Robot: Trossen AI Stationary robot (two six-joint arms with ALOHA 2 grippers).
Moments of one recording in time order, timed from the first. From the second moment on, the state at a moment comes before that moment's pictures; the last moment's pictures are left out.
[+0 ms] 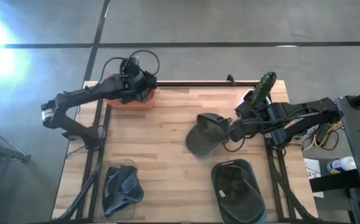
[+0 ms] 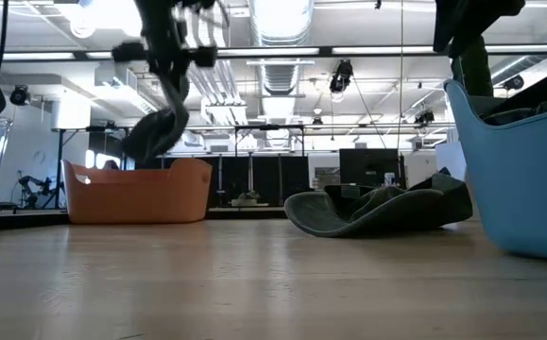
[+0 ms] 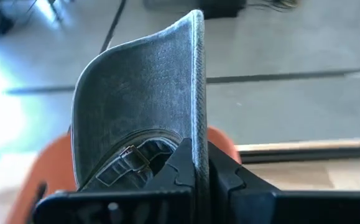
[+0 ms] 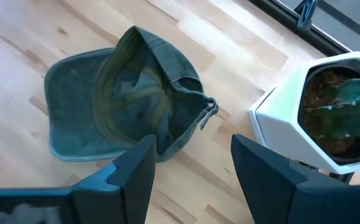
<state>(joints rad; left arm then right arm) 0.39 1.37 1.34 -0.90 -0.92 -0.87 0.22 1.27 1.37 -1.47 0.50 1.11</state>
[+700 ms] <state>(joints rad) 0.51 1.37 0.94 -0.59 -0.83 -1.24 0.21 1.27 1.37 -1.44 0.39 1.09</state>
